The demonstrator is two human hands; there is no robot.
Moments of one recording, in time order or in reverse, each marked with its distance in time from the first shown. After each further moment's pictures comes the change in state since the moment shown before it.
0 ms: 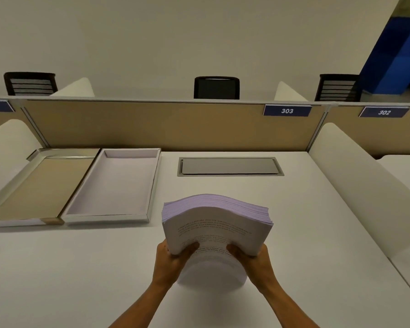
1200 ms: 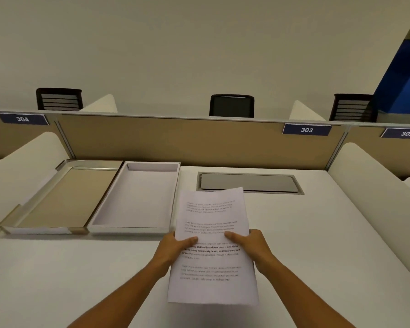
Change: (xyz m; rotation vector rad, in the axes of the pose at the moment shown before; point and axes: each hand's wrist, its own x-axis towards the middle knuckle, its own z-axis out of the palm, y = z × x) left_hand 0.075 0.008 -0.073 0.070 -0.190 -0.481; right_hand 0.086 -0.009 0.055 -0.303 -0.066 0.410
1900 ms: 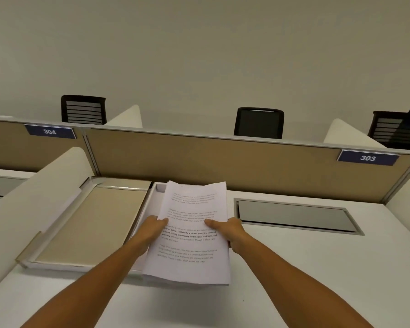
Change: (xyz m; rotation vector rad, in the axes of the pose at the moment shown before) left_hand 0.127 0.083 -0.206 0.127 0.189 -0.112; right_hand 0.142 -0.142 0.190 0.061 -0.116 0.111
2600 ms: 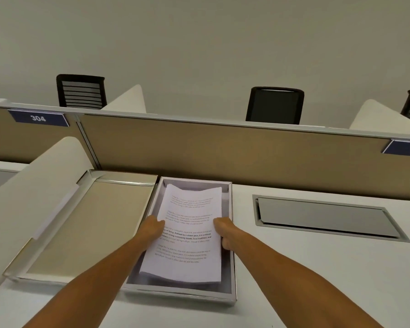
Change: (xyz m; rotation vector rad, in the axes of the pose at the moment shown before) left_hand 0.117 -0.029 -0.026 0.248 0.093 -0.074; right_hand 0.113 0.000 0.071 0.047 -0.046 0.244
